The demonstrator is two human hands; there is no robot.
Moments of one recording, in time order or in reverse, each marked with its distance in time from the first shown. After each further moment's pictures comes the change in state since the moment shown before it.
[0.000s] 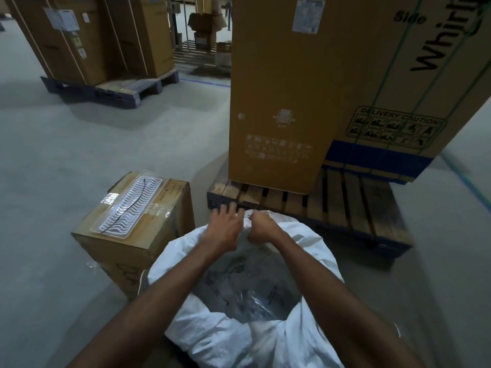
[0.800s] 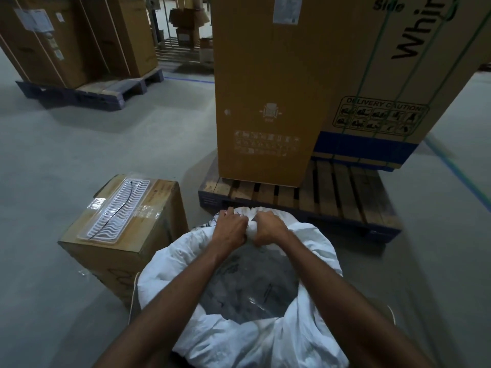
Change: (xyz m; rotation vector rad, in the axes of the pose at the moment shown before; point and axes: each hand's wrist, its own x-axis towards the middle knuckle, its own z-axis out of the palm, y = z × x) left_hand 0.023 0.036 0.026 -0.056 0.027 0.007; right_hand -0.019 0.033 0.000 -0.123 0.021 0.068
